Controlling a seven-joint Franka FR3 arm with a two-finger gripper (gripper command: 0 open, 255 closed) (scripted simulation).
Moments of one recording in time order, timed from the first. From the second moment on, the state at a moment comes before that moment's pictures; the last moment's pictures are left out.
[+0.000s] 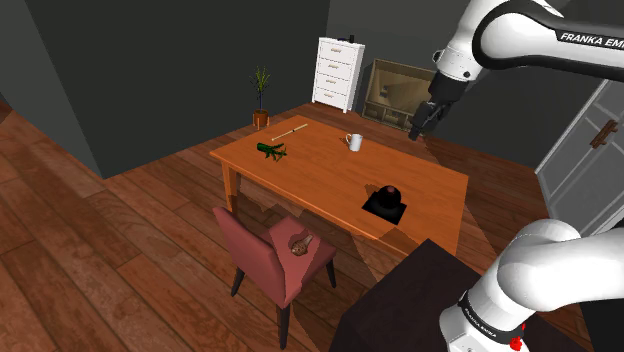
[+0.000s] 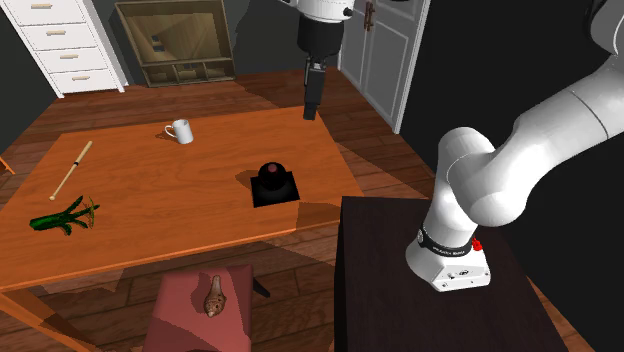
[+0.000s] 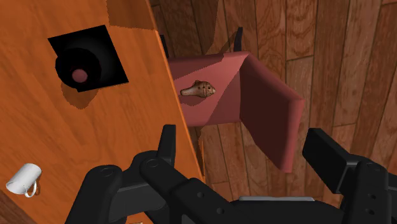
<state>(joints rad) -0.02 -0.75 -0.06 -2.32 -0.05 1.71 -0.11</state>
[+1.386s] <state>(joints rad) -0.16 -0.35 -0.17 -2.54 -0.27 2.37 -0.13</state>
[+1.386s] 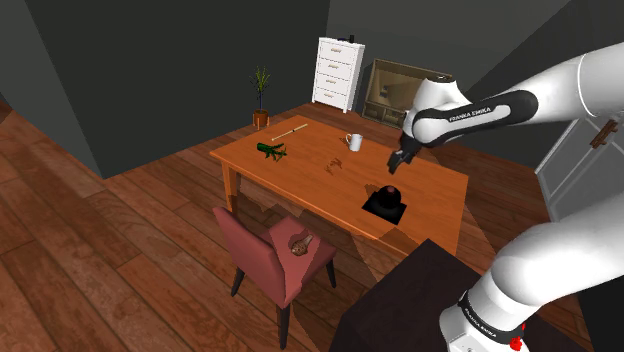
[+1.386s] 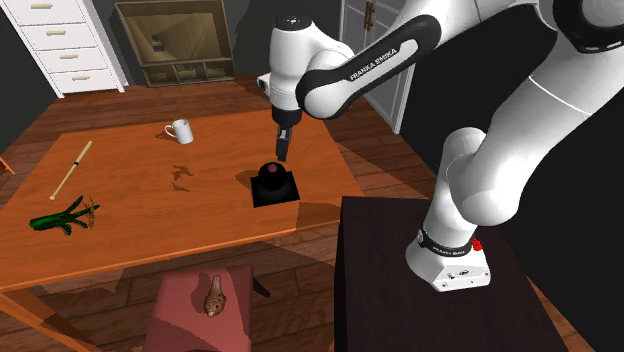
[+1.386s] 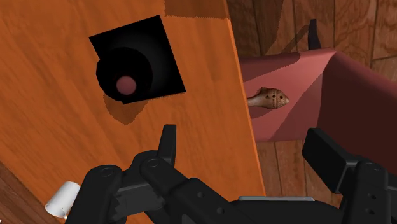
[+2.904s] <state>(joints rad) -0.30 0.51 -0.31 -2.13 -0.44 2.90 -0.04</state>
